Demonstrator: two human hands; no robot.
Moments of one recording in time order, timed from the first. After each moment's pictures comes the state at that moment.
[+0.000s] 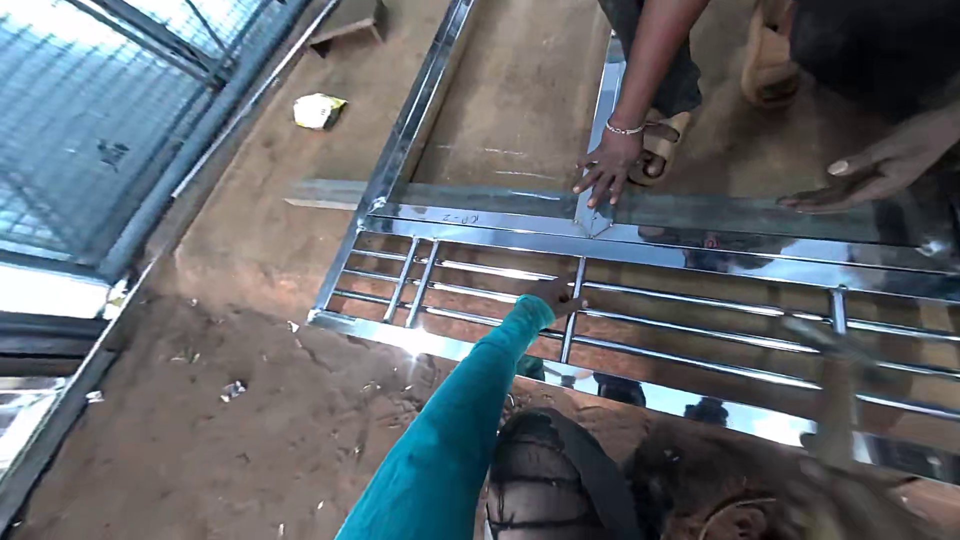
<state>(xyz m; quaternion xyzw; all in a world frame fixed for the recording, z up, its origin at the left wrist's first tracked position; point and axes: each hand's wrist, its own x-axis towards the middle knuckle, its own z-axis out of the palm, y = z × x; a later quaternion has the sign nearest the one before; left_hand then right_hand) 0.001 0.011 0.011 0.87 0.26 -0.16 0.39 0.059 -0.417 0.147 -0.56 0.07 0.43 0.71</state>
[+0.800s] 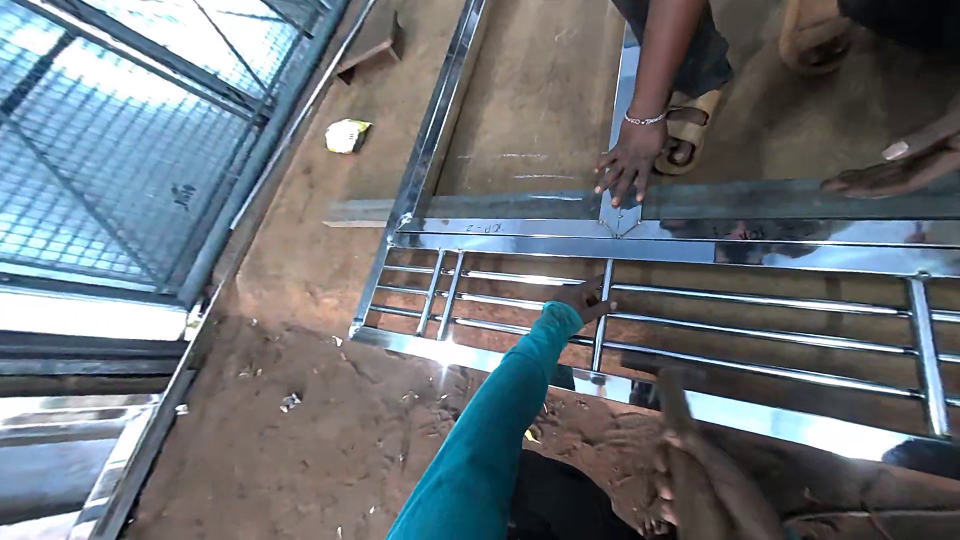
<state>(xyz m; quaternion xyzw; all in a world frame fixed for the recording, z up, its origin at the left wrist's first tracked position) -0.004 0.018 -0.008 0.86 0.25 -0.14 0.43 -0.014 -0.290 0.128 -0.43 0.26 0.58 0.64</state>
